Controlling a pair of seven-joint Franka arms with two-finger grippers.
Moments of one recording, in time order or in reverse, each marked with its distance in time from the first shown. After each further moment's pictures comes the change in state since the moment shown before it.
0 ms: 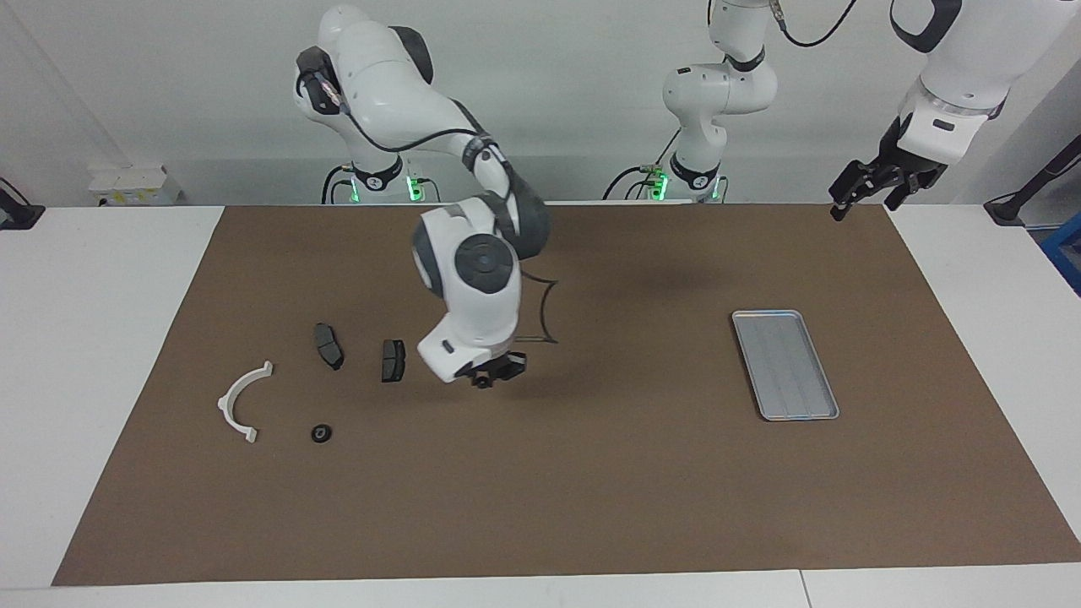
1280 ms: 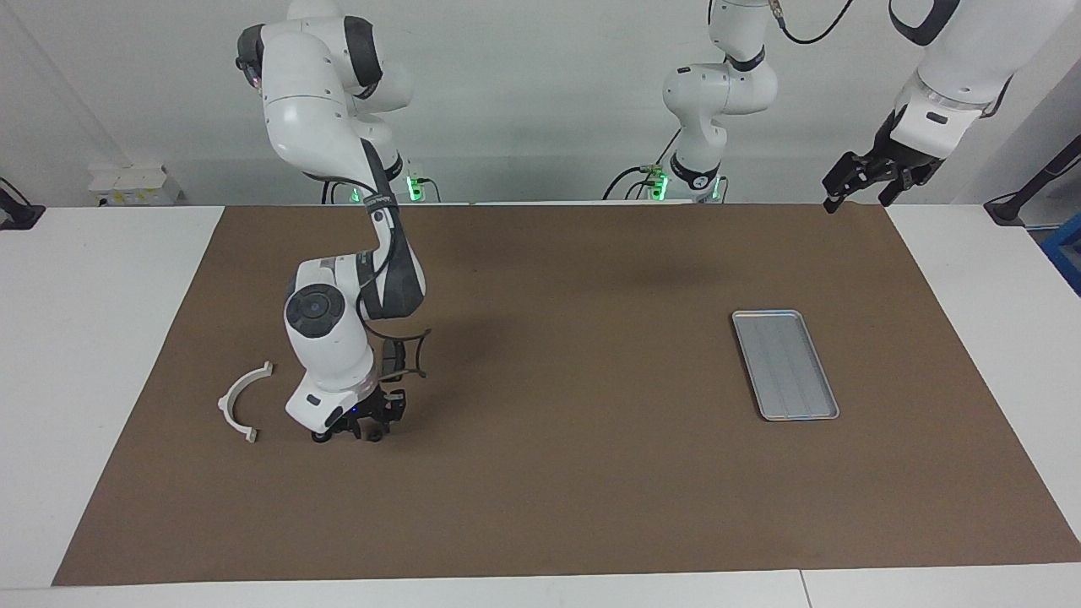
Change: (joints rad) left arm -0.024 -0.007 0.017 0.000 -0.021 -0.021 0.045; right arm -0.189 -0.066 0.014 -0.422 -0.027 0.496 -0.351
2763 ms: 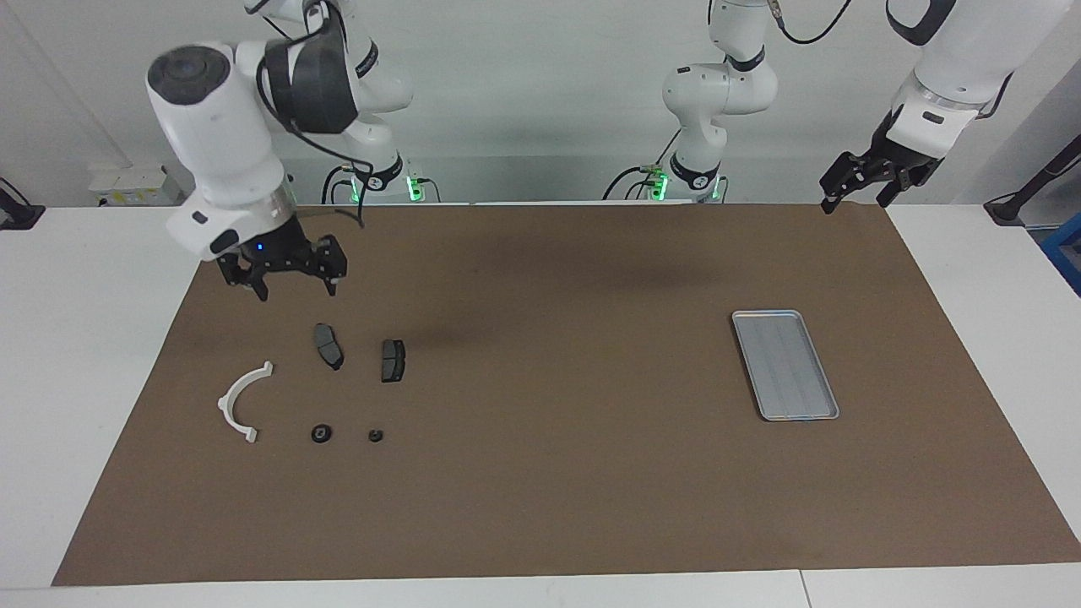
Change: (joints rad) left arm -0.006 0.000 -0.002 0.000 0.000 0.001 0.002; right arm -0.055 -0.534 -0.004 -0.024 0.013 -0.578 0.007
